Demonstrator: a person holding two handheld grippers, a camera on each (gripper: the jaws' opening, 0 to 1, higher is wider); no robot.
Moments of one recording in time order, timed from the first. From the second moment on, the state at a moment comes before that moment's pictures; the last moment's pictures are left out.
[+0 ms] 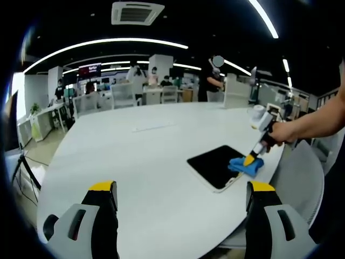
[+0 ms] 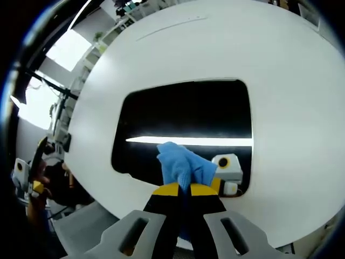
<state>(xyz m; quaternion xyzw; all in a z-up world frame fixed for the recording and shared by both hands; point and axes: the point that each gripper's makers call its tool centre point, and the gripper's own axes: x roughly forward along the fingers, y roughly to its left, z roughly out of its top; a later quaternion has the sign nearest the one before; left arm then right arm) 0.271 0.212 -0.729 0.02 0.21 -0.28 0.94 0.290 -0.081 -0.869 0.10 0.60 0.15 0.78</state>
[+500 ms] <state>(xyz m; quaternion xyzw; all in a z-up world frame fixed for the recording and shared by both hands) 0.273 0.205 -0.731 0.02 0.21 -0.29 0.93 0.293 -0.097 -0.868 0.09 0.60 0.14 0.78</state>
